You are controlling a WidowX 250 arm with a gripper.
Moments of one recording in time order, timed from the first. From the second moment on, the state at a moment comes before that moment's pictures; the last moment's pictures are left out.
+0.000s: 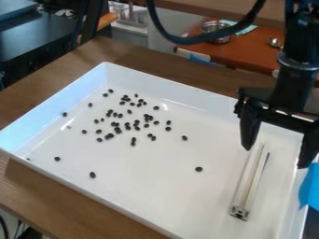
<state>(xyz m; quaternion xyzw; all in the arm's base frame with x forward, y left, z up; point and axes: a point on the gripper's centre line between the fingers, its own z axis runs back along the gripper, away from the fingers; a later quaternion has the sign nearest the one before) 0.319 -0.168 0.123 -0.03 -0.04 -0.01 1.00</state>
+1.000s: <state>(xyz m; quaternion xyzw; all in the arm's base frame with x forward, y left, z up) 0.329 -0.159 0.083 -0.01 -0.07 0.00 1.00</state>
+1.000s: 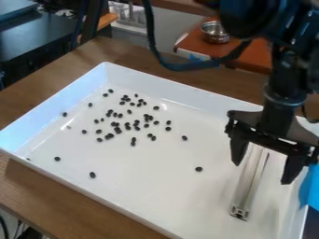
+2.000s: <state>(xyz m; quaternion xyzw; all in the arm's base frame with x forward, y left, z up) 0.331 -0.142 0.059 -0.01 -0.05 0.02 1.00</state>
